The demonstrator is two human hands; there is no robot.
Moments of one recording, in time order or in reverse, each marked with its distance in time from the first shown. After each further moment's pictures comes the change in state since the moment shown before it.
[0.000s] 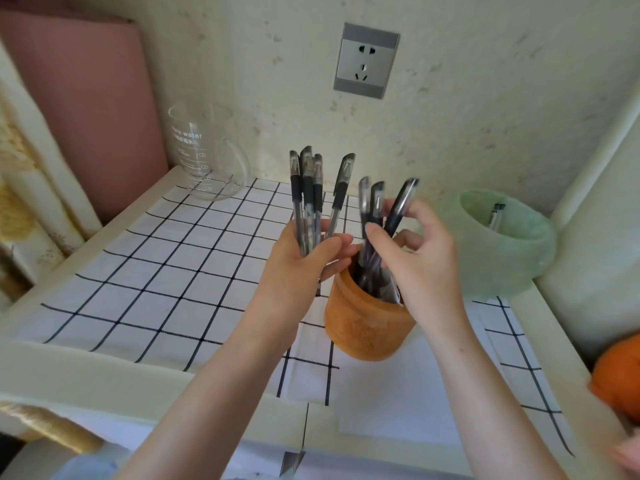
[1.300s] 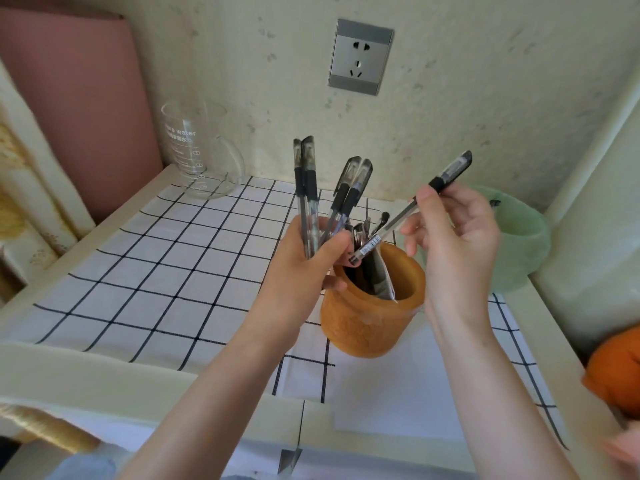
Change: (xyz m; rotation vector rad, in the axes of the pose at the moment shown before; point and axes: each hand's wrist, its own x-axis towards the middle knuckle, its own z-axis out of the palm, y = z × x) left_hand -0.005 -0.002 0.007 0.155 -0.048 0.048; right_hand 0.005 -0.014 -0.011 0.468 0.248 -0.014
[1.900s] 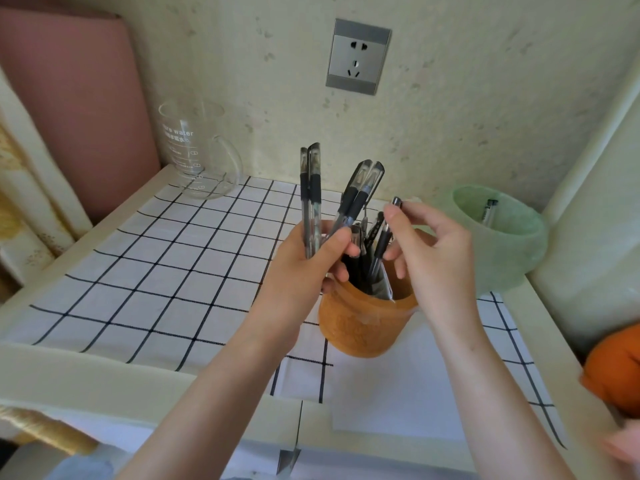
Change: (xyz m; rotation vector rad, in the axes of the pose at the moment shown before) left_hand 0.002 -0.002 0.002 0.067 -0.032 0.006; right_hand -0.002 0.010 -0.007 -0.398 -0.144 0.077
